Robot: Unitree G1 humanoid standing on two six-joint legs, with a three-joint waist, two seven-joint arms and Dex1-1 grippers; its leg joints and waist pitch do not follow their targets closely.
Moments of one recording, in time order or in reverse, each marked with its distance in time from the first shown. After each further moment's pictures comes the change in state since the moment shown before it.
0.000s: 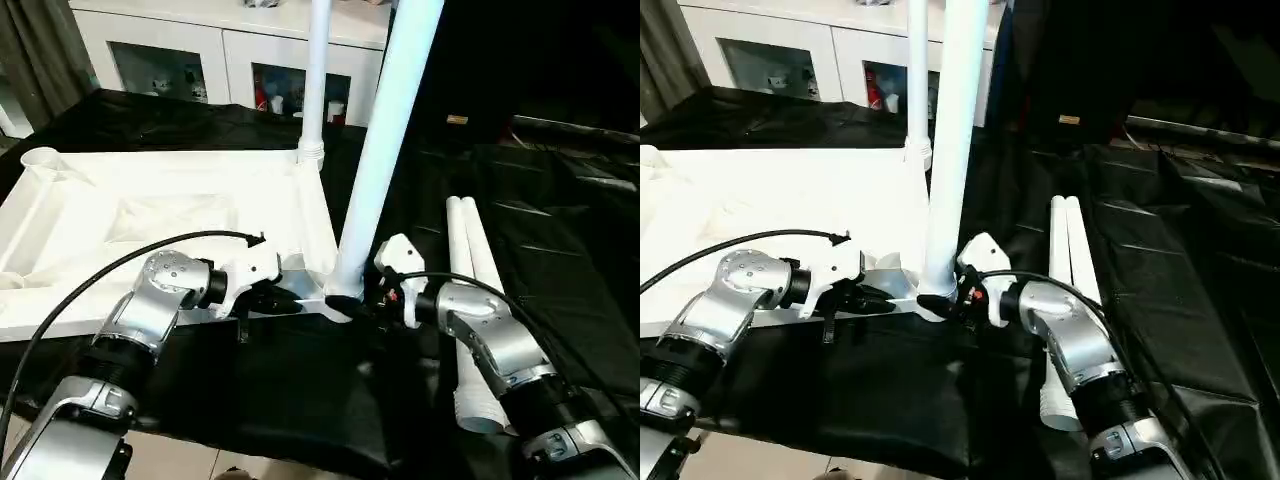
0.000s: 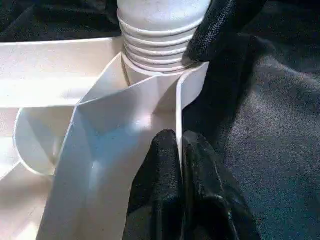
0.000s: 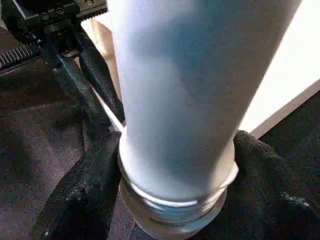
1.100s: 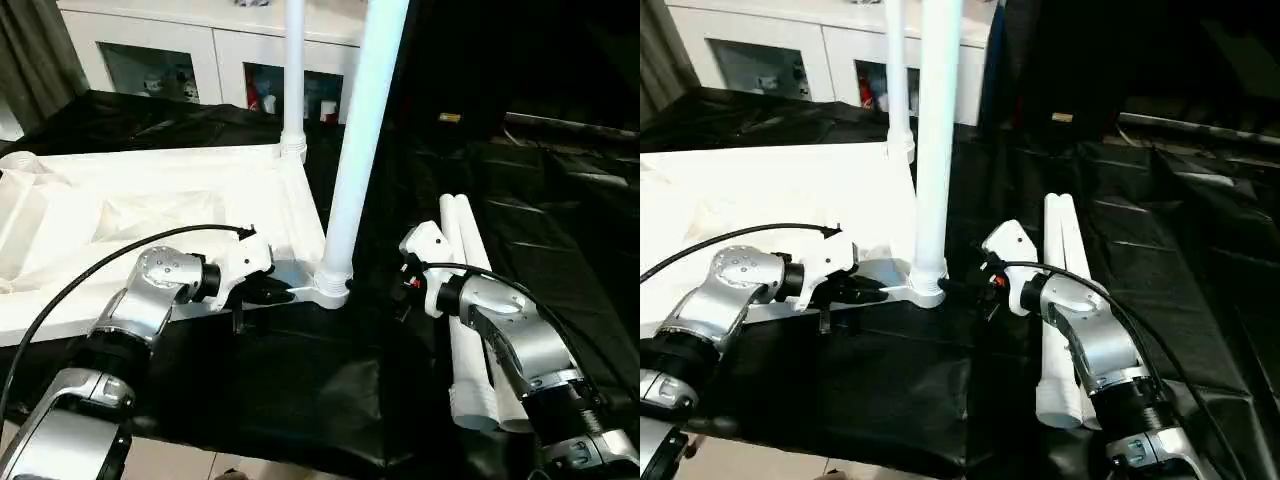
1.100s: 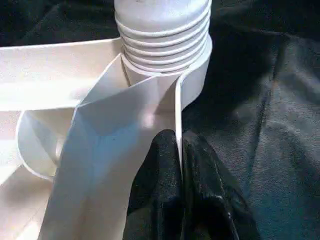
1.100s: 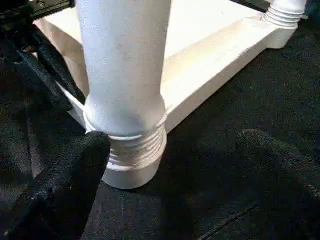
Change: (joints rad) left arm -0.024 0.012 0.021 0.075 0.003 -0.046 0.044; right arm 0.035 -0.056 -0.047 -0.094 -0.008 0.012 -0.102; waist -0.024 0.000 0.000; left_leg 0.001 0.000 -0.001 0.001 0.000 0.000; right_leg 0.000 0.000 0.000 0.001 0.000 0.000
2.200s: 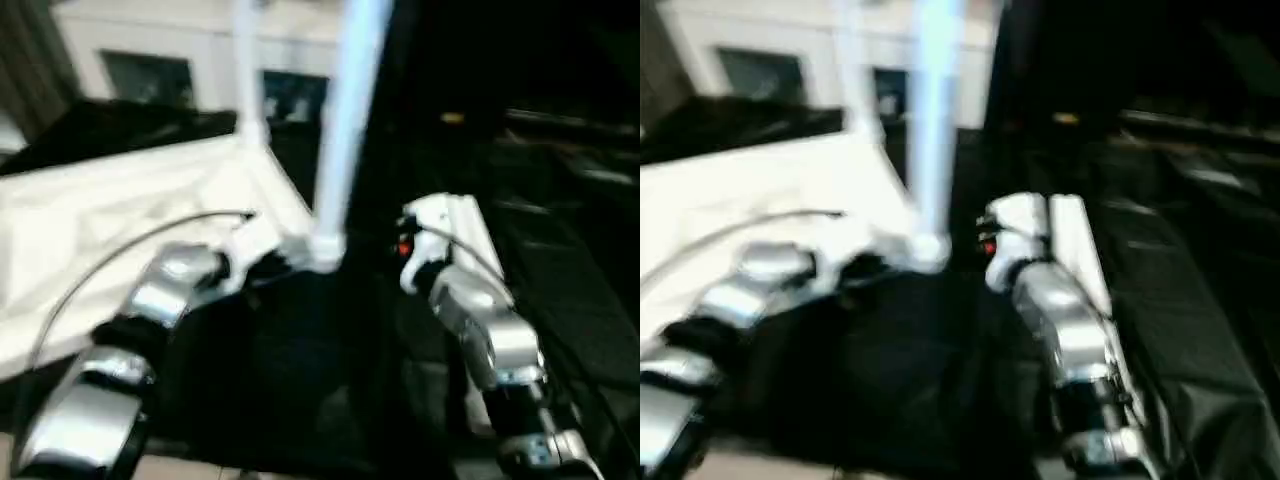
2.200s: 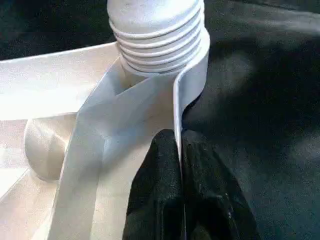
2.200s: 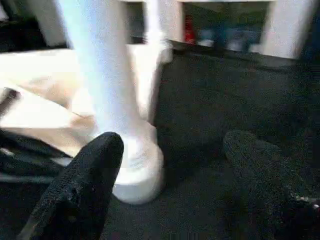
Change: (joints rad) left arm -0.113 -0.048 0.022 0.203 0.042 -0.023 0.284; right arm -0.011 0.177 -0.163 -0.062 0.081 0.124 -0.335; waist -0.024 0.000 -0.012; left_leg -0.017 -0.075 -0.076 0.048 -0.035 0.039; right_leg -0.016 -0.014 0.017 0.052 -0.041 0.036
